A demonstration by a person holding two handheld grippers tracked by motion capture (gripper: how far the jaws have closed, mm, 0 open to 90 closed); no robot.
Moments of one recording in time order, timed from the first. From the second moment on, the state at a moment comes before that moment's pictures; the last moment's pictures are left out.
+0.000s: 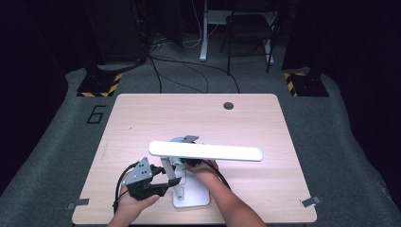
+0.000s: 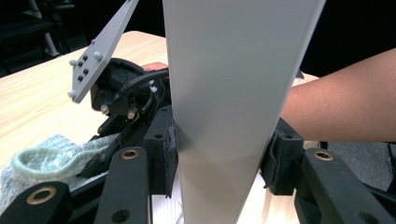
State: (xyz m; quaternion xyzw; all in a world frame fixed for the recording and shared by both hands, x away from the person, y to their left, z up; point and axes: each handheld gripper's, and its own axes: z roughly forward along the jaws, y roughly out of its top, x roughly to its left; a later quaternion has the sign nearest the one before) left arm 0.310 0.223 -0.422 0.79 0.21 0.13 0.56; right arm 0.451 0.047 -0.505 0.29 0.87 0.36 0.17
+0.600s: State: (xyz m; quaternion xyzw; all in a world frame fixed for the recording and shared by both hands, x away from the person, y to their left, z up) left arm 0.306 0.222 -0.423 0.78 0.24 0.16 0.55; right arm 0.450 -0.022 -0.501 0.30 0.87 0.34 0.18
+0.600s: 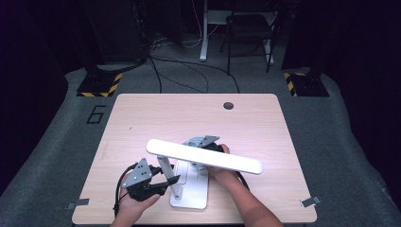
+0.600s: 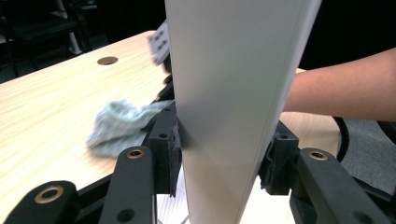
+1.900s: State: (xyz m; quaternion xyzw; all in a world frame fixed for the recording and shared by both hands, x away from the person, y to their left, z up) left arm 0.318 0.223 -0.421 0.79 0.23 0.12 0.55; right arm 0.392 -0.052 -0.510 0.39 0.83 0.35 0.18
